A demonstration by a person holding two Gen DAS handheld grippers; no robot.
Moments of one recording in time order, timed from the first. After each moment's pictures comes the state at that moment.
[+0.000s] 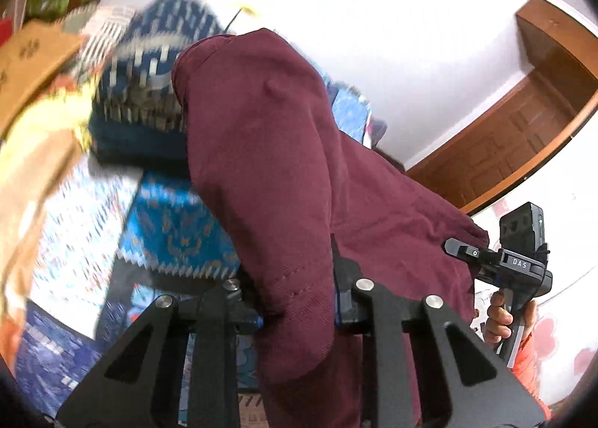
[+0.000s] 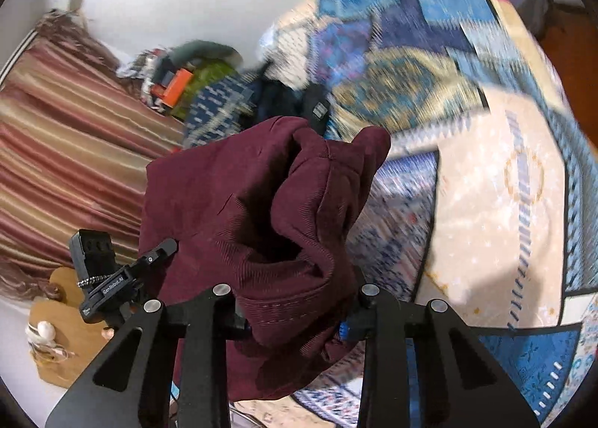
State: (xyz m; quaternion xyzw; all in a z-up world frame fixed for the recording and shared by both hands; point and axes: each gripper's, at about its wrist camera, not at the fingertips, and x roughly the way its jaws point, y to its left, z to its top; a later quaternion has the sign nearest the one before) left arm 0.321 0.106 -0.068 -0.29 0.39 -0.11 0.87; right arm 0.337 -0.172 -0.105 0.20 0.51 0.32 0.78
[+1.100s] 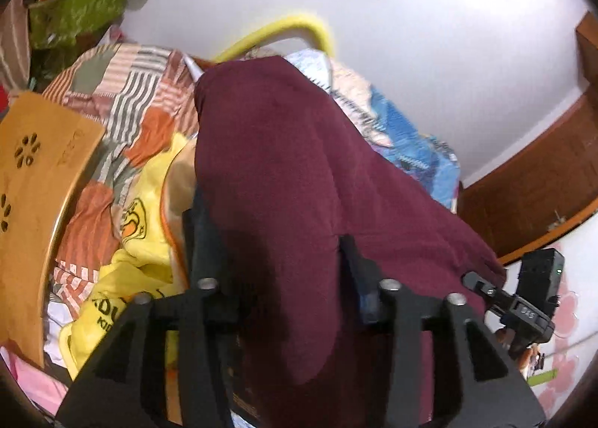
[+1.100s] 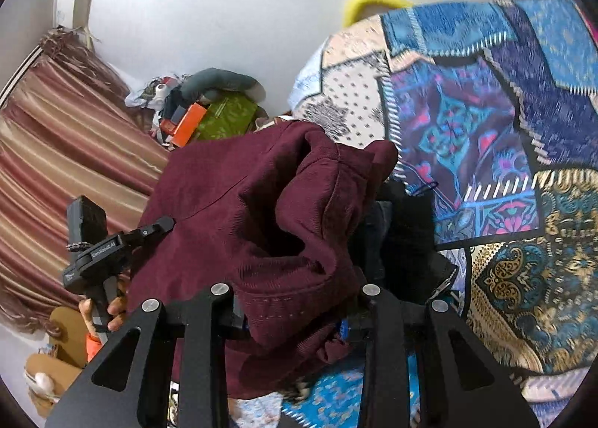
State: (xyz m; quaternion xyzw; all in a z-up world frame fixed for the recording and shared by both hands) left arm 0.572 0.337 -0.111 -0.25 0.45 -0.04 0.86; right arm 0.549 -0.002 -0.170 0.23 0.46 0.34 0.78
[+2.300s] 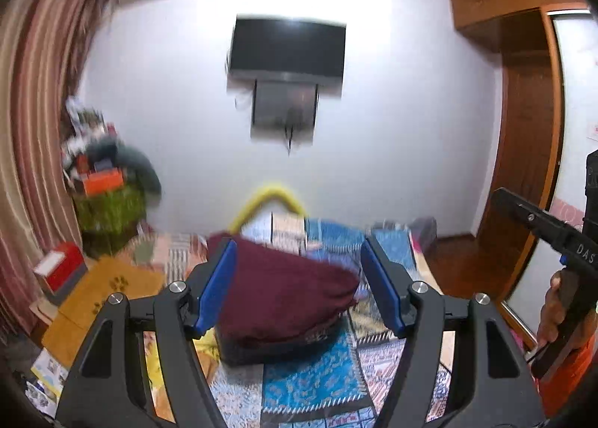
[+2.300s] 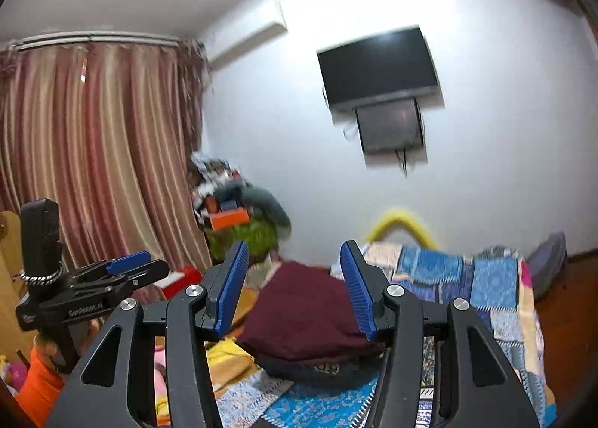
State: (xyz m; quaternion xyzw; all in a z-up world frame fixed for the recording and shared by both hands) left arm 0.206 0.140 0.110 -0.03 0.11 0.02 0.99; right arm 0.205 -0.066 0.089 0.06 0.08 0.33 0.94
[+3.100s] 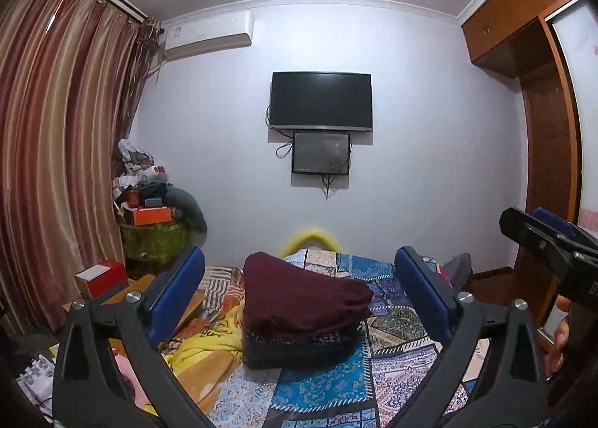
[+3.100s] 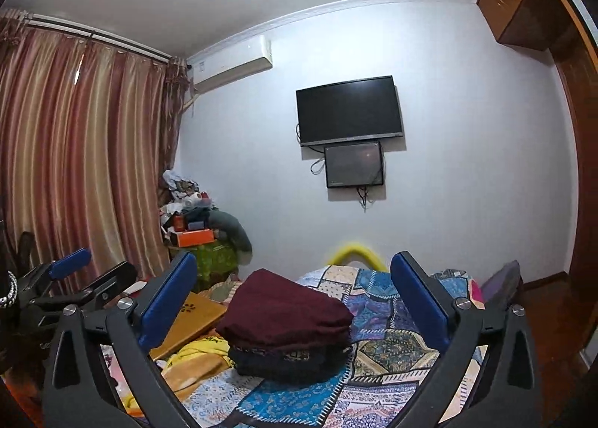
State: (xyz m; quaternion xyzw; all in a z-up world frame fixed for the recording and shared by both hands) left arm 0.116 0.089 0.069 -0.02 0.03 0.11 0.99; right arm 0.143 -0.061 0.063 0.03 0.02 0.24 0.97
